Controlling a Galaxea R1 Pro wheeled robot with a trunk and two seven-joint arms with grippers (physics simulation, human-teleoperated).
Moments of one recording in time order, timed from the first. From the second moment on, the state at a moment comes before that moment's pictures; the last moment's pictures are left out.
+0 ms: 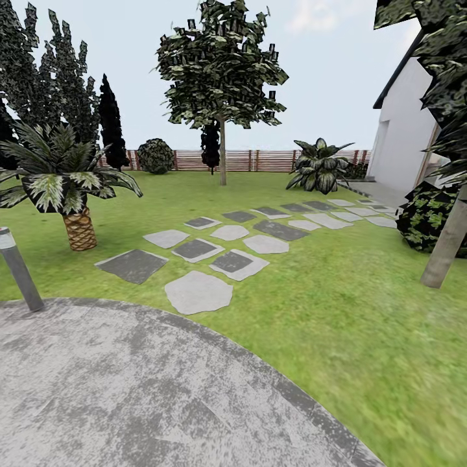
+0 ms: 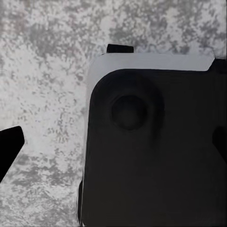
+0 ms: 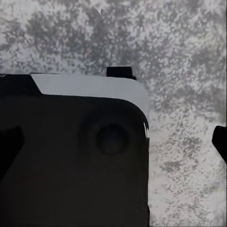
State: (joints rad) left arm -0.02 0.03 0.04 -0.10 0.06 -0.01 0.01; right arm -0.07 -0.02 -0.01 -0.10 0.00 0.00 0.00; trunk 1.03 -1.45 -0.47
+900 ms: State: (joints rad) left arm -0.20 0.11 0.17 -0.40 0.05 -0.10 0.01; right arm -0.07 -0.05 -0.01 -0.61 0.00 -0.27 -0.02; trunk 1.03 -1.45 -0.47
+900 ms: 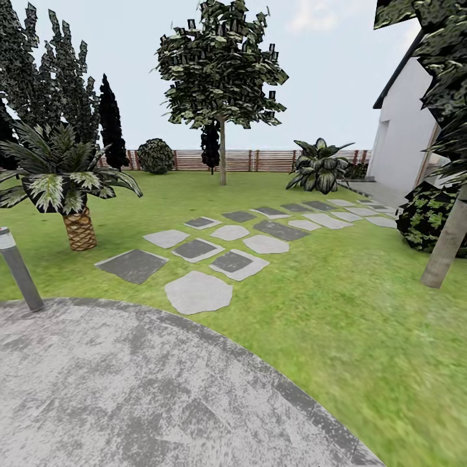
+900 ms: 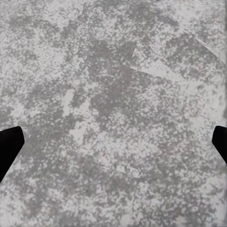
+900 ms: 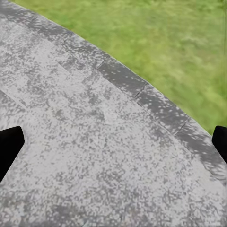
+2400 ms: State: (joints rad) left arm -0.20 0.11 0.17 -0.40 0.05 -0.10 0.01; right arm -0.07 -0.05 -0.01 -0.60 0.00 -0.28 -0.02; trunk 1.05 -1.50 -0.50
